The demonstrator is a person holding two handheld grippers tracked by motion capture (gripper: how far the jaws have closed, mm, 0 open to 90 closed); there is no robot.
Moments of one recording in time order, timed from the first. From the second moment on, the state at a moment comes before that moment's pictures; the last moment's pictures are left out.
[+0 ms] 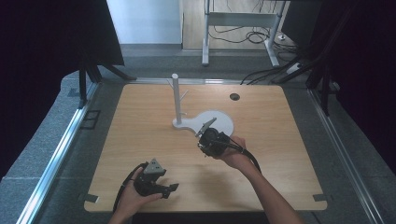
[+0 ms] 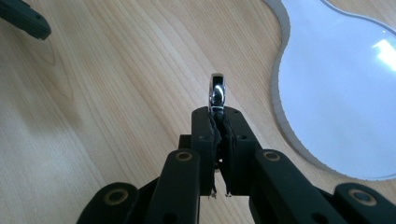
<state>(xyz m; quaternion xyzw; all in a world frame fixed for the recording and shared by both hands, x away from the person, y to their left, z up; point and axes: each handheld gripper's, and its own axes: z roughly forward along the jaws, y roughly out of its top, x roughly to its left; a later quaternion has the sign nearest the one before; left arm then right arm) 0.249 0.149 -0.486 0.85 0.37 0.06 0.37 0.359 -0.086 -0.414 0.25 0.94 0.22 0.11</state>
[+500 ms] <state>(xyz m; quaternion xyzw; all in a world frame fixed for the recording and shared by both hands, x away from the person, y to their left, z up) 0.248 0.154 -0.481 0.84 0.37 0.07 0.38 0.385 -0.081 -0.402 0.26 0.93 0.21 0.11</state>
